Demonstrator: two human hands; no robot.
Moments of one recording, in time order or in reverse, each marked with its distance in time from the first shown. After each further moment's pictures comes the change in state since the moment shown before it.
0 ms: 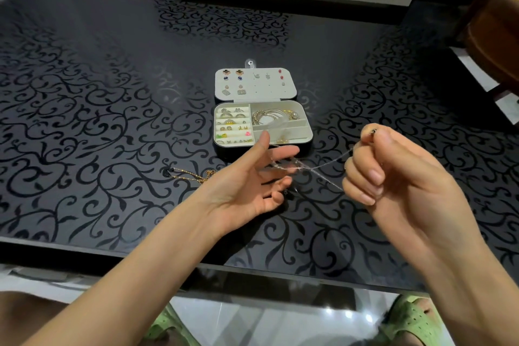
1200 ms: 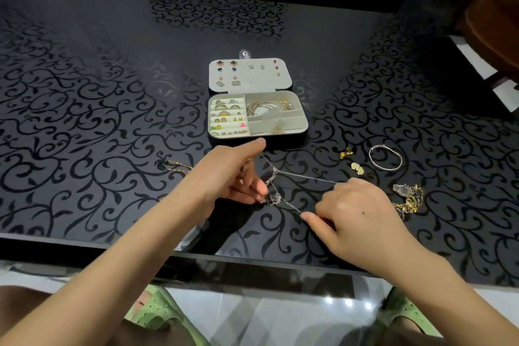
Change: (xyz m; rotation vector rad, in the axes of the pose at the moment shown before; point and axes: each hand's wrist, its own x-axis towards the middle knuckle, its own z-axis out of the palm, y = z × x) left_hand -0.010 0.014 -0.006 0.659 0.299 0.134; right_hand 0.003 0.061 -0.046 -1.928 -0.313 -0.717
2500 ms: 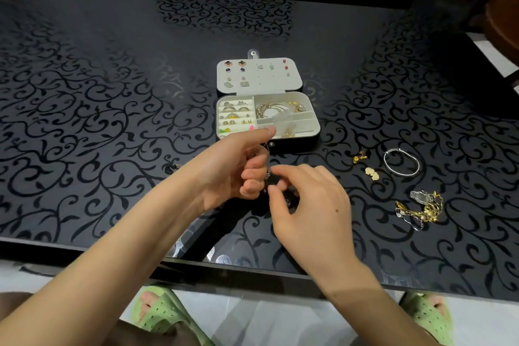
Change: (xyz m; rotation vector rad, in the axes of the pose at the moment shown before) left_hand 0.011 0.014 -0.004 -0.141 -0.229 -0.119; right_hand 0.045 -0.069 0.008 0.472 0.295 0.566
